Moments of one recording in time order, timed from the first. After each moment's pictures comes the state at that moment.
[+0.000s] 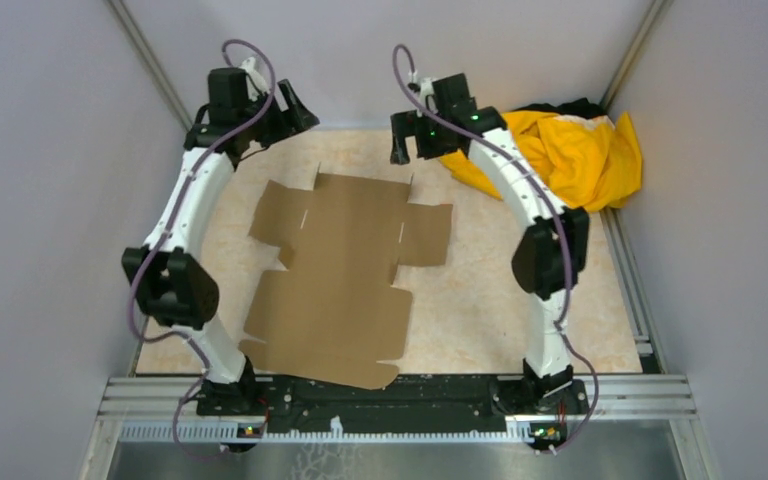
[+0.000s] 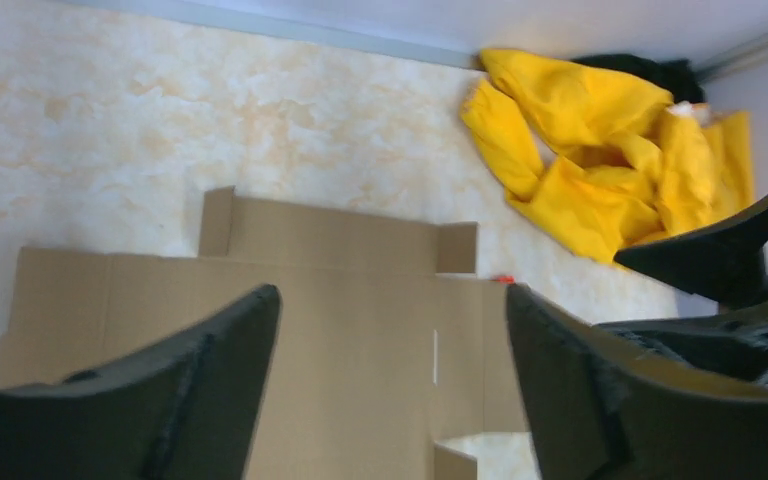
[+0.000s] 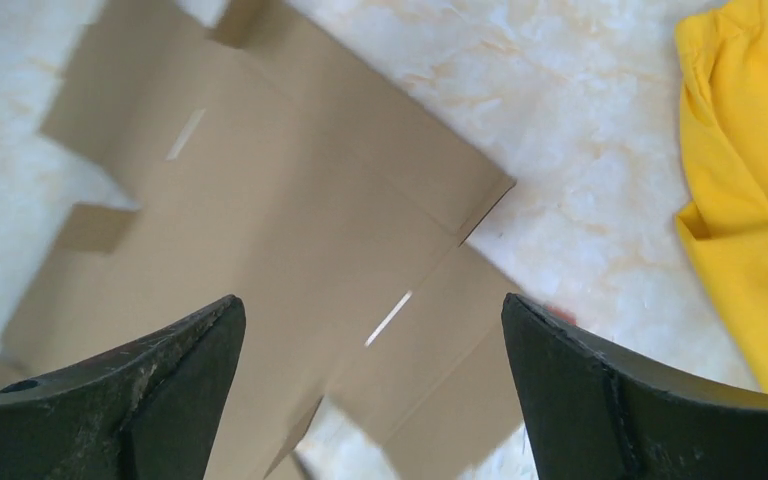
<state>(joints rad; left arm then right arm) -0.15 1.85 1.85 -0.51 0.26 -0.43 0.42 2.12 2.12 -0.77 -0.25 0.10</state>
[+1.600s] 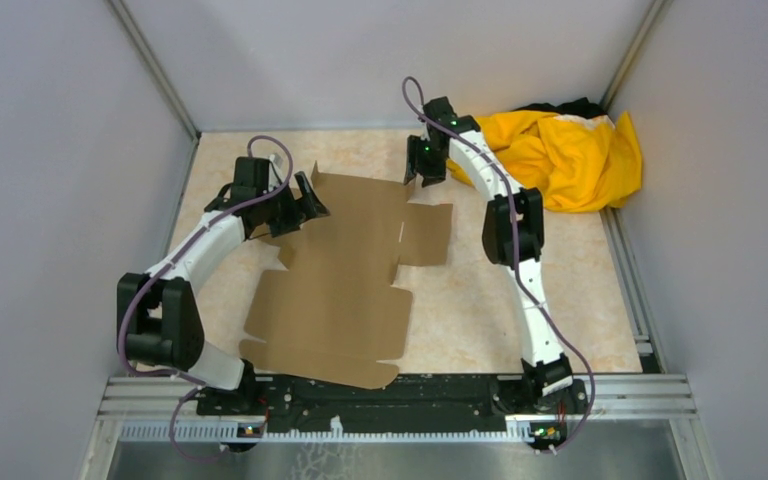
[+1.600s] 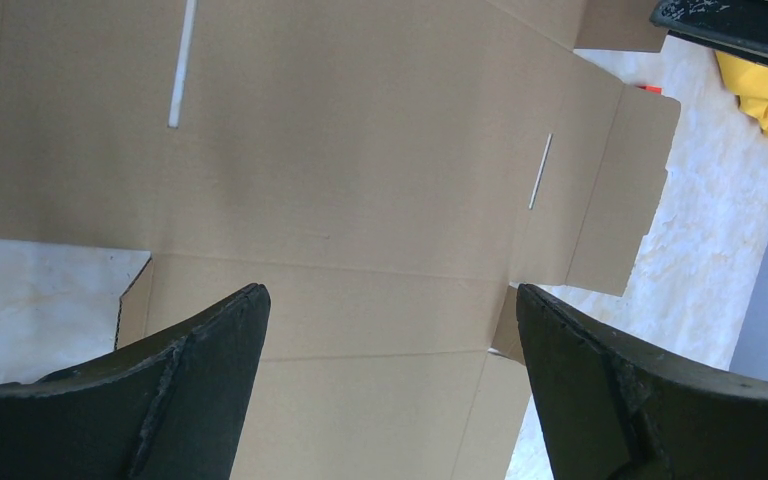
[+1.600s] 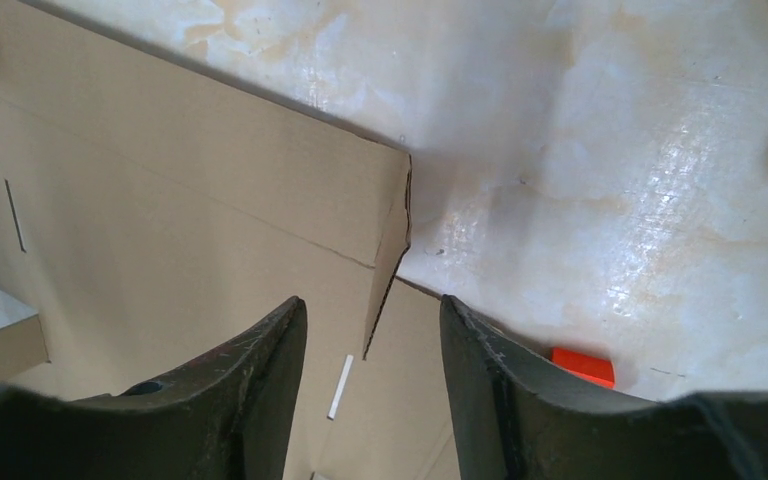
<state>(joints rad) -0.18 1.50 1.07 -0.36 0.27 -0.53 0.36 2.49 2.40 -0.97 -0.23 0.35</state>
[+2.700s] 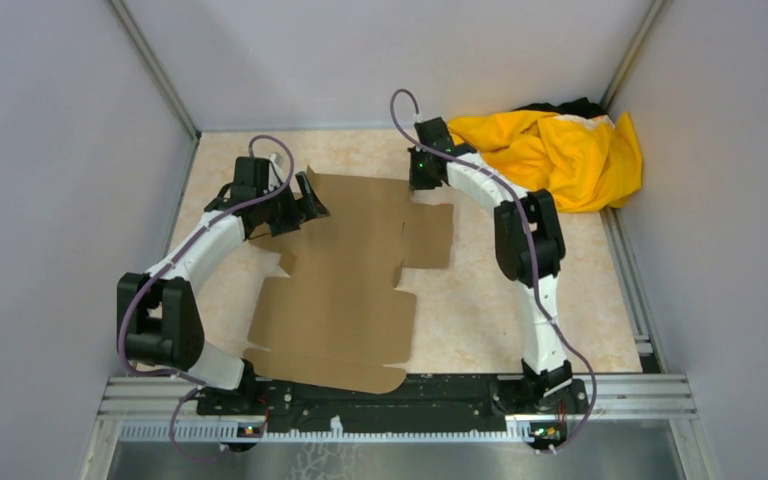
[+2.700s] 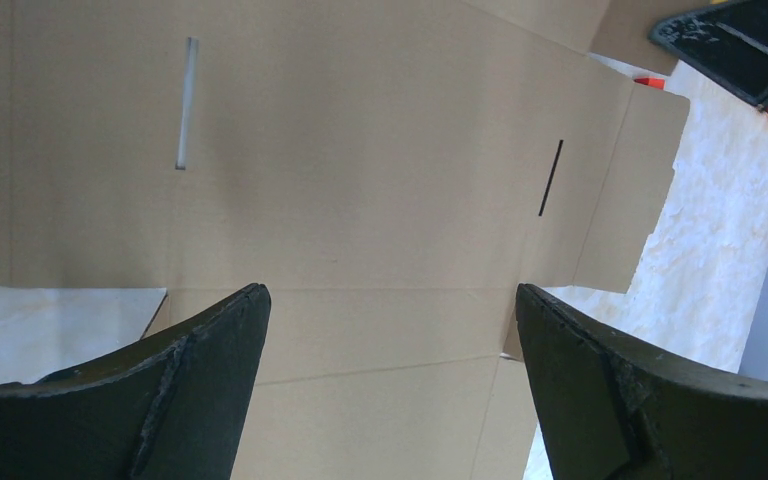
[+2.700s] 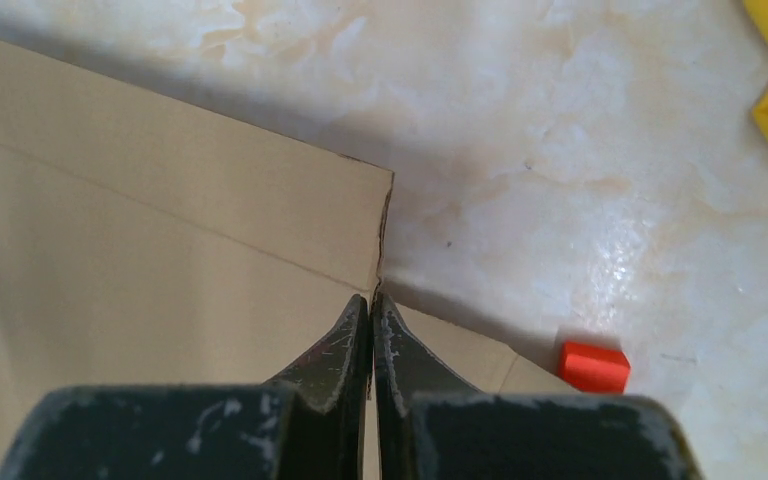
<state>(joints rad) -0.18 1.50 1.07 -0.36 0.27 -0.50 0.43 2.24 1.89 -0.54 -0.07 0.38</state>
